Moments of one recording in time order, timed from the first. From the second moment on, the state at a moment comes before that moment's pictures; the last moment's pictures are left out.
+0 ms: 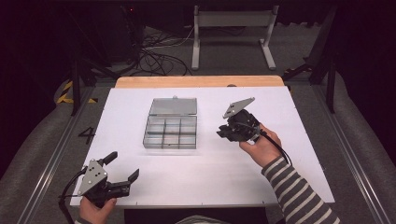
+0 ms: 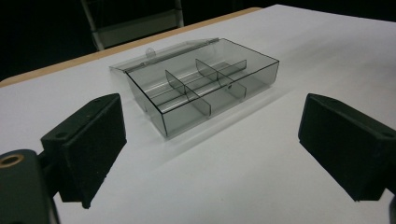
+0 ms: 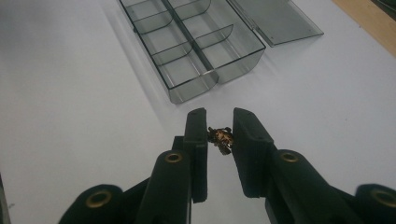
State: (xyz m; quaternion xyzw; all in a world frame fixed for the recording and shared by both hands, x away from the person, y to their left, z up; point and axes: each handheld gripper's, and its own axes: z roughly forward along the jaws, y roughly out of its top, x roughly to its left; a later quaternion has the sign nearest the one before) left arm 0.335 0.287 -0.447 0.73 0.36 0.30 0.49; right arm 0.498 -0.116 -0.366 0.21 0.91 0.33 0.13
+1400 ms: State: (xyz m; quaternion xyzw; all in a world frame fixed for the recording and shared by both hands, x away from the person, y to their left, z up) left arm 0.336 0.288 -0.447 0.73 0.36 0.30 0.49; right arm 0.546 -0.053 -0.389 0.21 0.91 0.34 0.12
